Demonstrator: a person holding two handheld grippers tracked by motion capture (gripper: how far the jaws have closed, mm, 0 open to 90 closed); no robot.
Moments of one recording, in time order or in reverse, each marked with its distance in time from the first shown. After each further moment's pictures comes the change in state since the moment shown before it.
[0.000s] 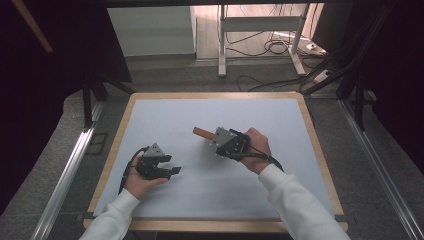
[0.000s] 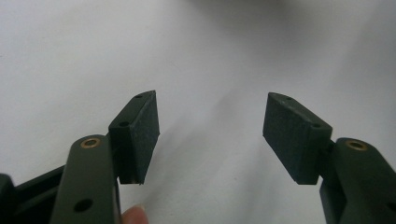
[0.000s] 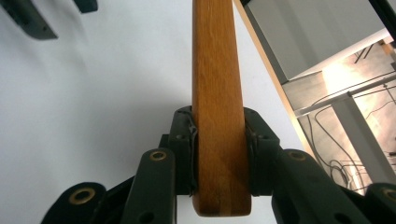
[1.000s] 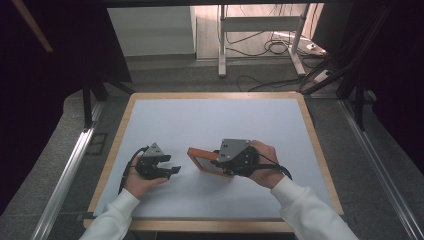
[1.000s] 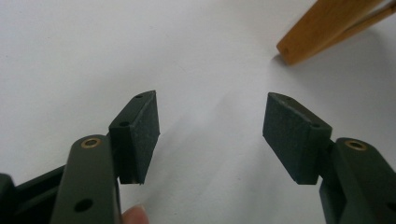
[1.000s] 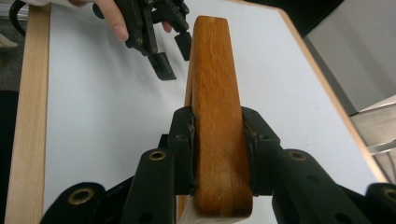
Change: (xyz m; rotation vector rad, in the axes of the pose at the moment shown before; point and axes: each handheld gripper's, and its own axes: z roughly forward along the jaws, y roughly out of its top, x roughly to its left) left arm 0.000 -0.001 0.000 0.000 0.009 -0.001; right arm 0.019 0.003 -0.057 -0.128 0.257 0.045
